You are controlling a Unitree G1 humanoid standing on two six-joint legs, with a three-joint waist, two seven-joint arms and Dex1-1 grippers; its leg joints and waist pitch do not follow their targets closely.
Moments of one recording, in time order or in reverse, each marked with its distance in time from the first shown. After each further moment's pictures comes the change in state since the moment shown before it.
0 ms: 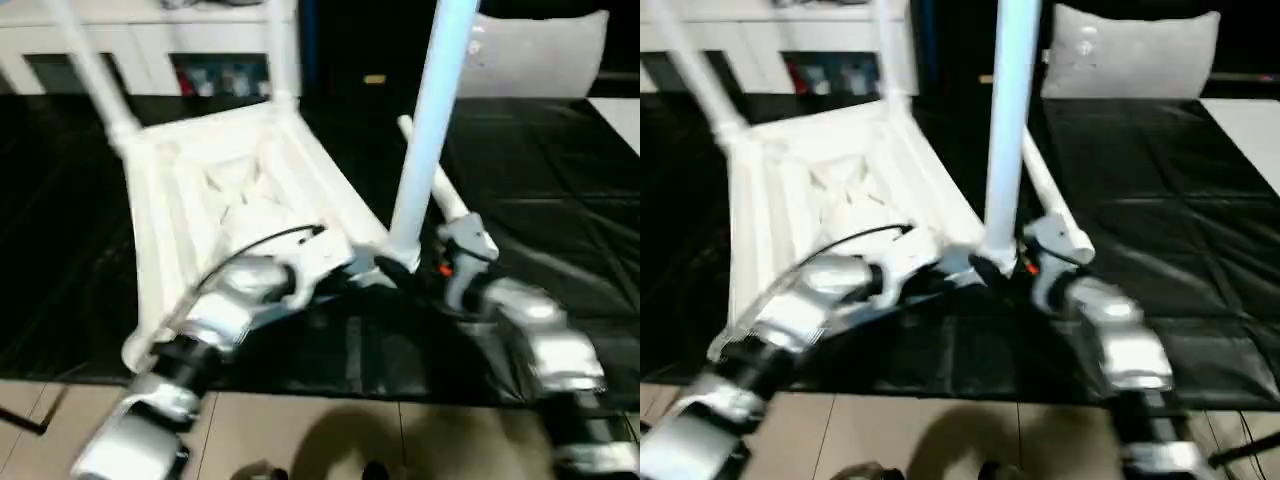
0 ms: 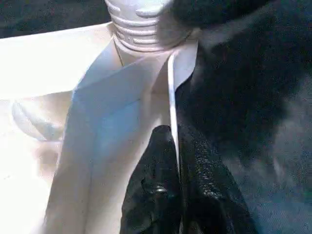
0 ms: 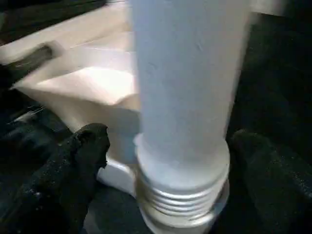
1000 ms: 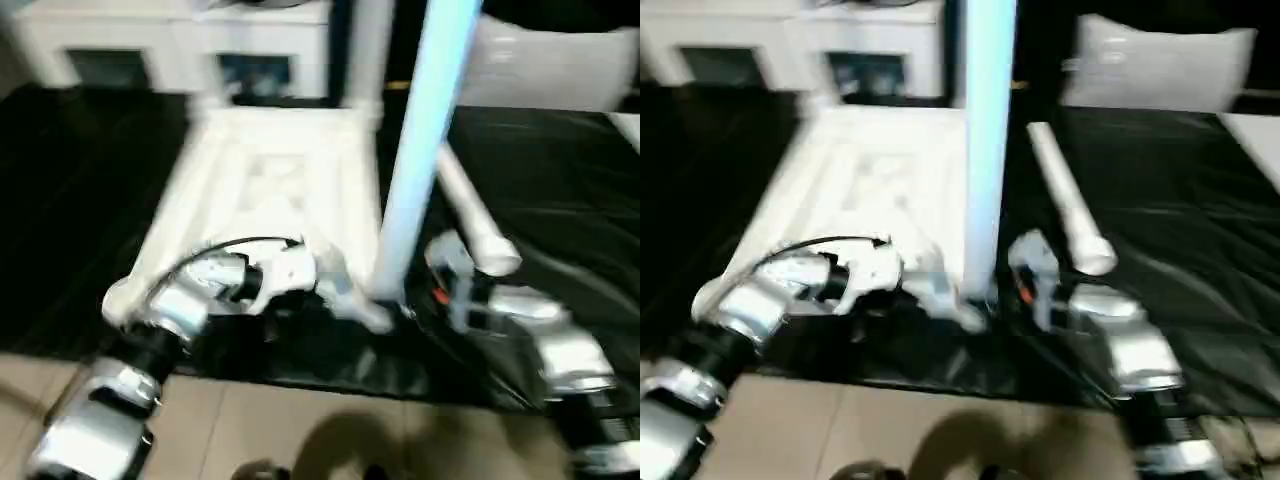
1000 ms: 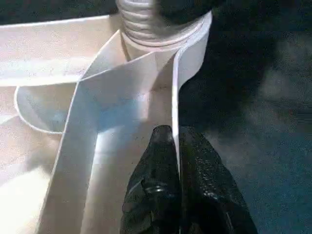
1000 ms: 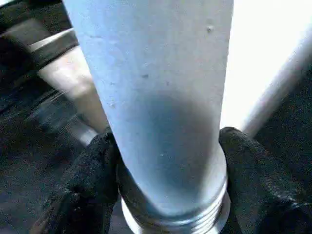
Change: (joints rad) left arm -0.021 -0.001 0.006 0.081 -0.009 -0.035 -0.040; right arm -0.019 0.126 0.000 0.054 0.002 0.100 -0.116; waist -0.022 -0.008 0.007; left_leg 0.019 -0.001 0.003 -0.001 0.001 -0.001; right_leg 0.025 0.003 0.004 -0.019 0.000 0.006
